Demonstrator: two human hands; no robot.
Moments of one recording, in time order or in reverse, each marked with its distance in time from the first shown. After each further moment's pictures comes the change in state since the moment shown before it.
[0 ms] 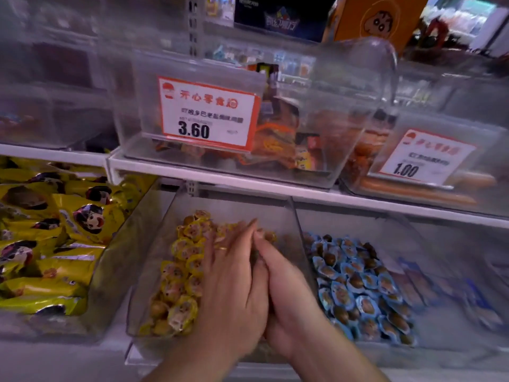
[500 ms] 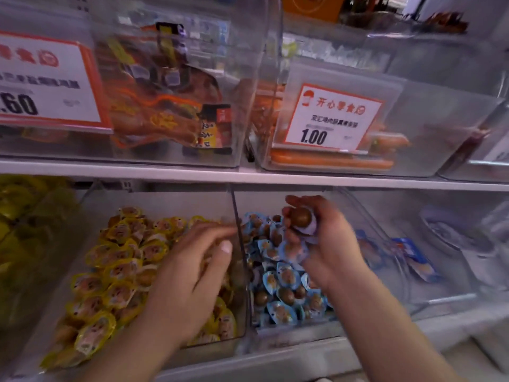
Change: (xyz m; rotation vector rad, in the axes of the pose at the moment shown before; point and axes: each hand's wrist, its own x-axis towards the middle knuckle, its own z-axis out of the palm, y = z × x) left_hand 0.022 0.003 0.034 -0.174 -0.201 0.119; right_hand 0.005 -0.103 -0.115 0.007 0.293 -0.252
